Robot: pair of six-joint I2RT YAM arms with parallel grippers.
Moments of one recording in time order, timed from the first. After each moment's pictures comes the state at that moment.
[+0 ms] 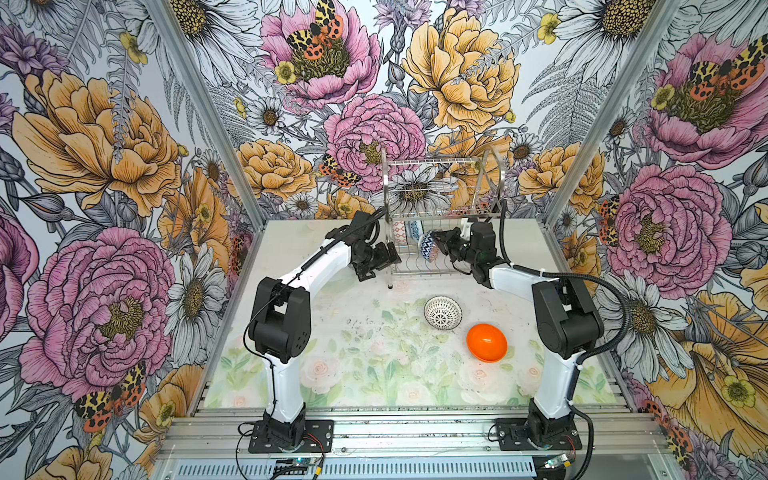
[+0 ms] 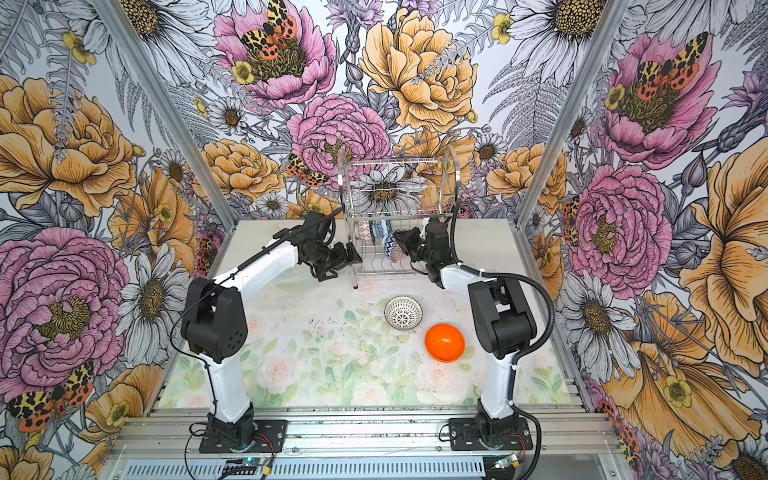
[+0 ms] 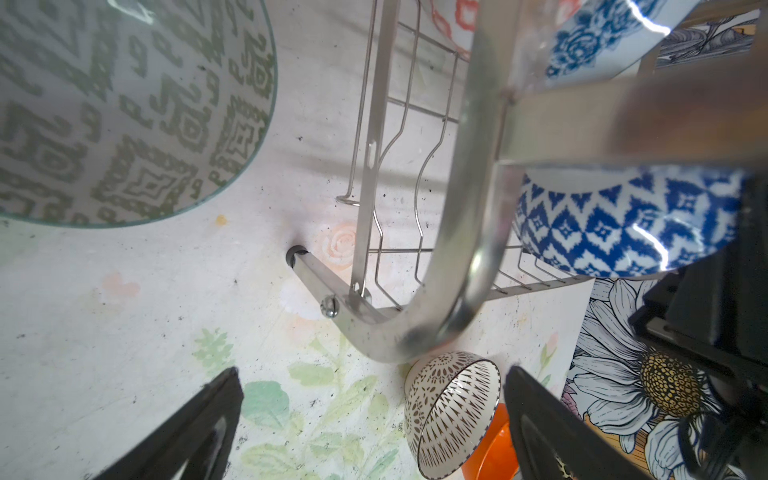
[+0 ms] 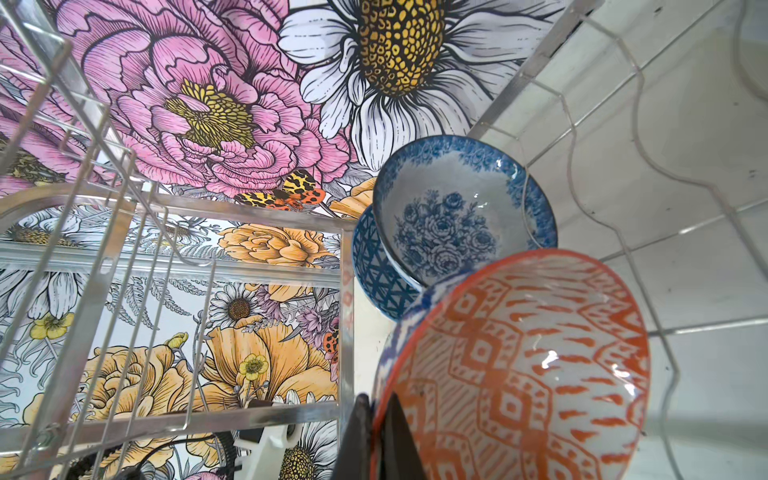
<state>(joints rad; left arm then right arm) -0.39 1.95 1.66 -0.75 0.32 -0.72 0.28 1.95 1.25 0.45 -0.44 1.22</state>
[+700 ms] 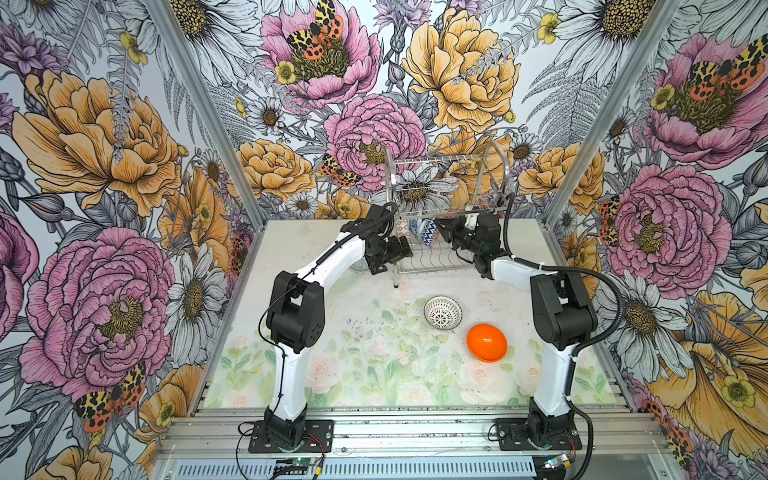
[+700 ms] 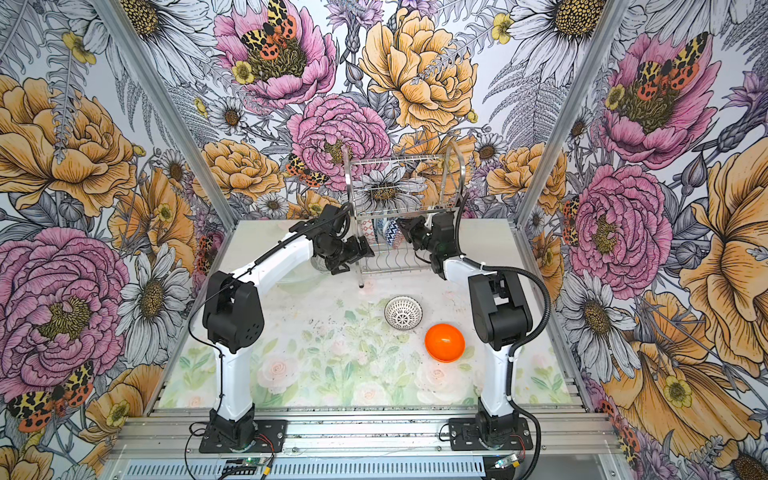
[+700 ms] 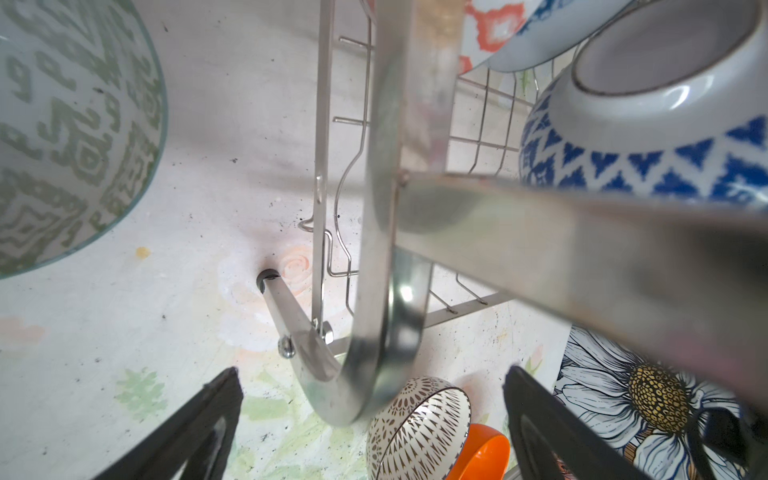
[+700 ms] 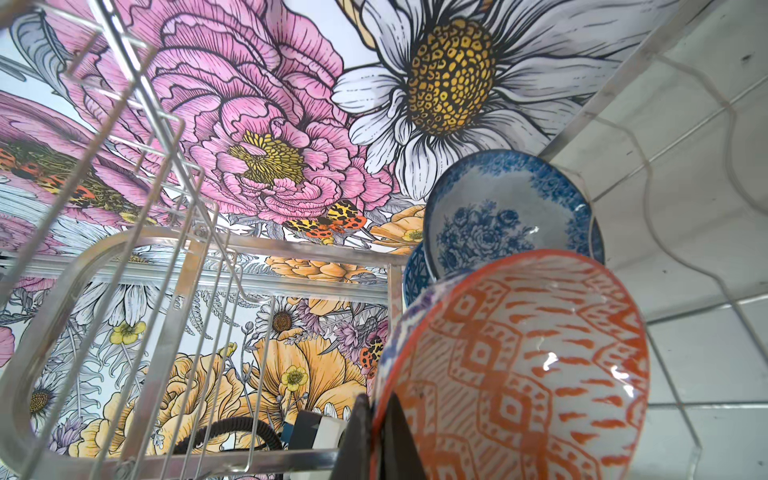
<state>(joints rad) -0.46 2.08 1.85 -0.80 0.29 -0.79 0.21 2.01 1.33 0.53 -0.51 1.29</state>
